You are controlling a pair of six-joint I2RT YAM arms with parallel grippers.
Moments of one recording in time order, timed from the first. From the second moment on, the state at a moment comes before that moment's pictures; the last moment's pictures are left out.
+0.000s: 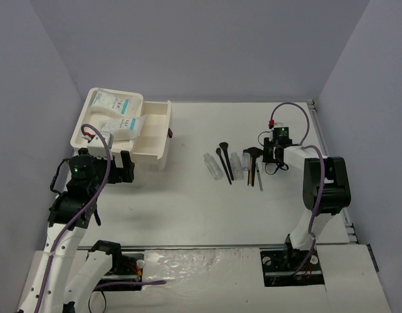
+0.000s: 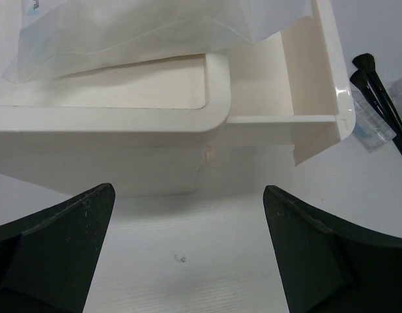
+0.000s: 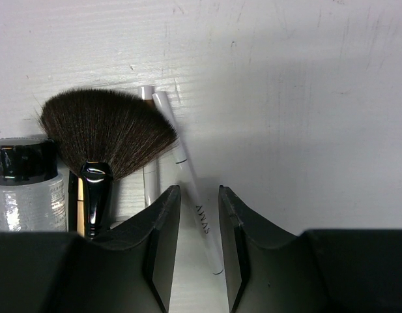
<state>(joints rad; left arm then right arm) -0.15 0.71 0.90 -0.61 0.02 -0.07 0.05 1.79 0.98 -0.10 0.04 0.10</state>
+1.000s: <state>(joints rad) -0.15 0.70 0.90 -0.61 0.02 -0.07 0.25 1.52 1.23 -0.22 0.02 0.29</state>
